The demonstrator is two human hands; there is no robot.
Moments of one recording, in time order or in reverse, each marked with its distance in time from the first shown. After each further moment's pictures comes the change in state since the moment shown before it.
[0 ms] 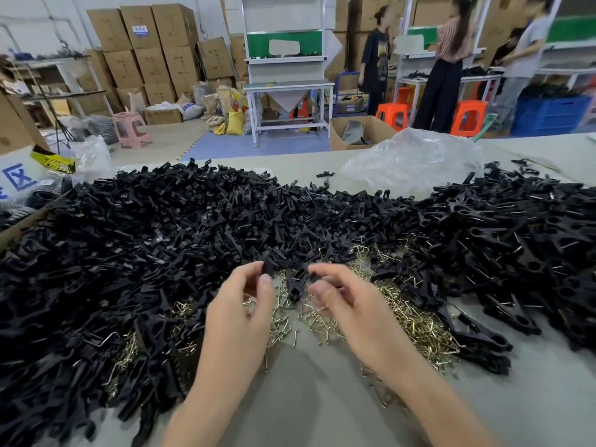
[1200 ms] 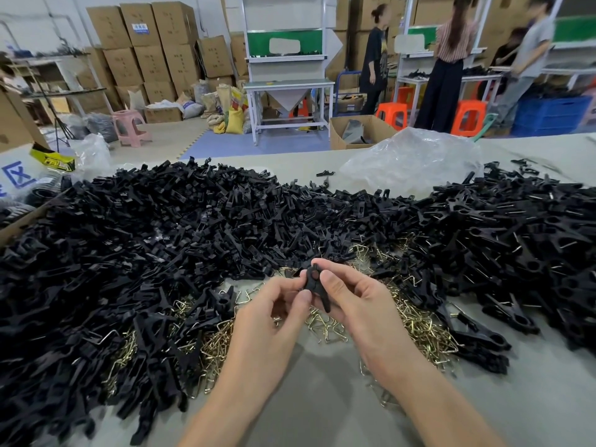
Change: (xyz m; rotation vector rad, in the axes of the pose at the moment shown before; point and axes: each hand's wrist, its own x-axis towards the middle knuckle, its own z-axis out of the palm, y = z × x) left_hand -0.016 0.006 0.015 -0.271 -0.237 0.057; right_hand 0.005 -0.006 0.009 0.718 0.102 0.190
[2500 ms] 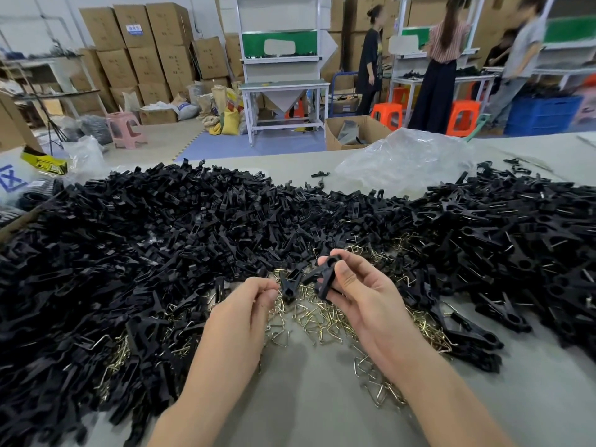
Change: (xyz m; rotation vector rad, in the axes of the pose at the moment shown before) left_hand 0.008 -0.012 -0.021 0.430 0.072 -0.018; right_hand 0.009 -0.005 -0.015 0.175 0.048 0.000
